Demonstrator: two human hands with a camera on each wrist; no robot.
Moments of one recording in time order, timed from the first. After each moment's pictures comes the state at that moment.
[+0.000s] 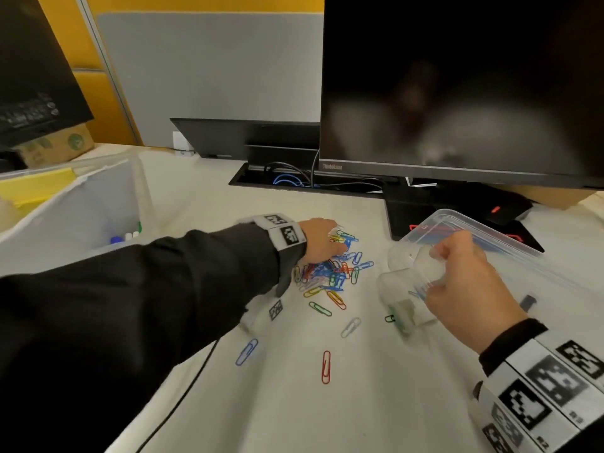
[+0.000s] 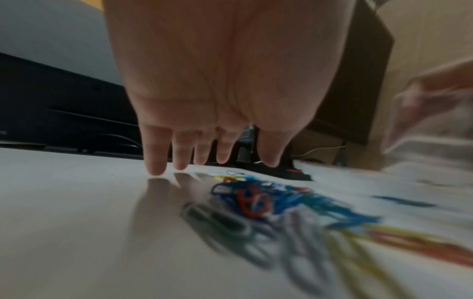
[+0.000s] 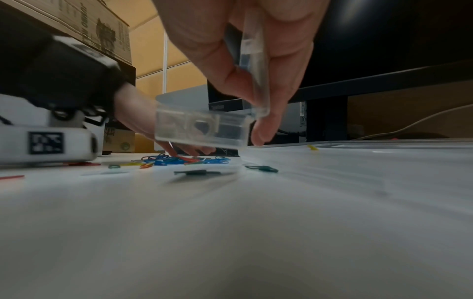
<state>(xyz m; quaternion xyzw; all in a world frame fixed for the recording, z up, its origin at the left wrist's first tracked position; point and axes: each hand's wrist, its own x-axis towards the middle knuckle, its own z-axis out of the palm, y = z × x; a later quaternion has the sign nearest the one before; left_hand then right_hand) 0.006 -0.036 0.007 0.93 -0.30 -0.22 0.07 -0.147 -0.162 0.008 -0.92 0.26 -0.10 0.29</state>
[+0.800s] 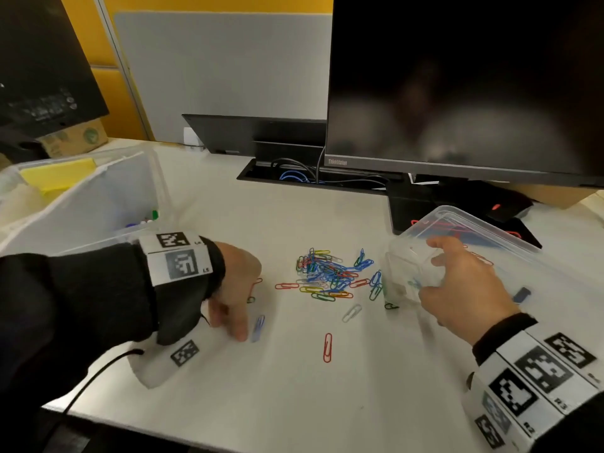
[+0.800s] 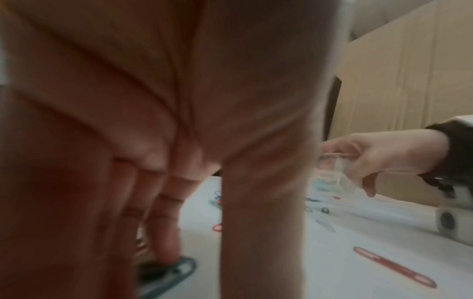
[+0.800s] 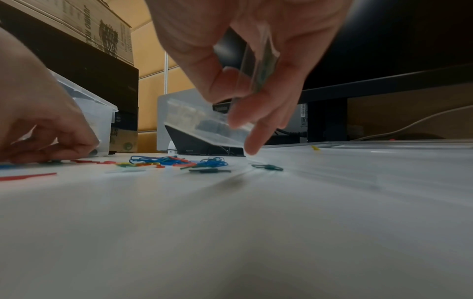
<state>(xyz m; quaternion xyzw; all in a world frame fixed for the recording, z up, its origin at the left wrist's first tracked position) -0.032 0.062 0.019 0.90 -0.21 -0.35 -0.14 -0.158 -0.154 0.009 -0.93 0.28 -0.05 0.25</state>
